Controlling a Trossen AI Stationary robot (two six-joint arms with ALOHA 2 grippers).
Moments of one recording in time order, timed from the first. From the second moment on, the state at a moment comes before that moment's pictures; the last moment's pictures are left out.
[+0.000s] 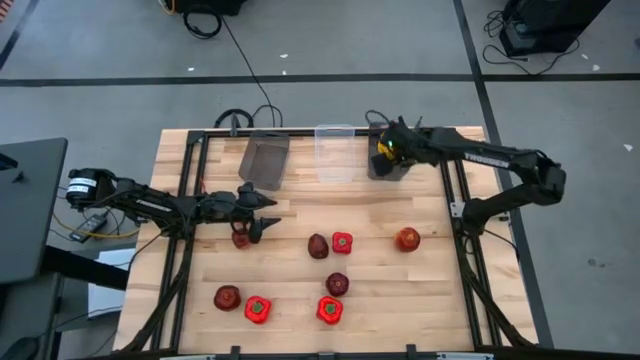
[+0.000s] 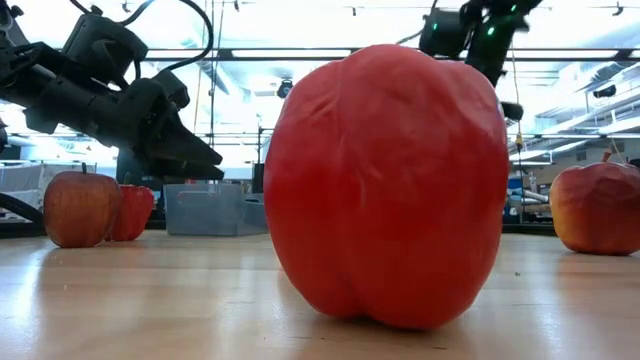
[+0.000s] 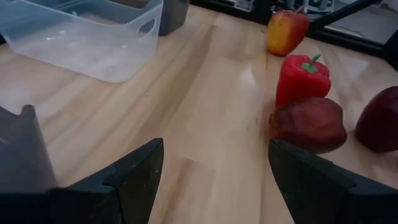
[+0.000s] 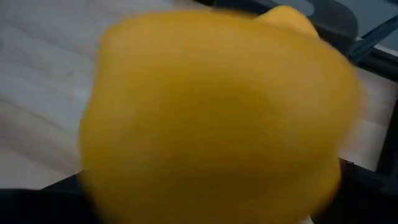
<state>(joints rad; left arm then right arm) 0.04 1.11 0.14 0.64 -0.15 -0.27 -0.50 1.35 1.08 -0.90 0.28 0.63</state>
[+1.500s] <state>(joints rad) 0.09 1.07 0.85 -1.10 -0.28 -0.71 -0.19 1.24 0.68 0.17 0.40 0.41</state>
